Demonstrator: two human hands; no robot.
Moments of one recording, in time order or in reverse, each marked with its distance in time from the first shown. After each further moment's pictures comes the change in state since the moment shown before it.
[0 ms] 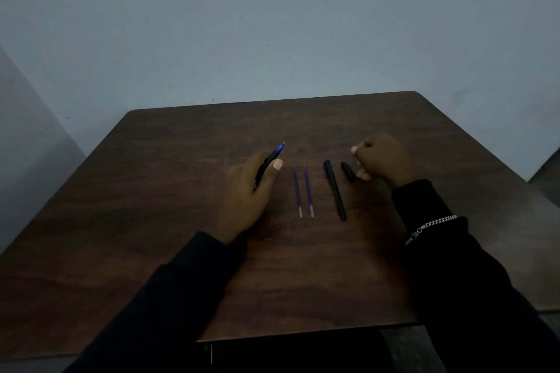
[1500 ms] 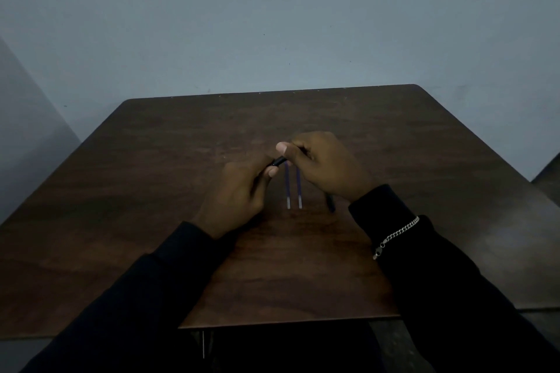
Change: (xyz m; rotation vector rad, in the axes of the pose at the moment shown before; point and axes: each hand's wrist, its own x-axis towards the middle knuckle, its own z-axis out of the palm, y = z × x) left_hand -0.009 0.022 -0.008 0.187 -0.093 0.211; right_hand -0.057 -0.044 0.038 0.011 -0.119 -0.850
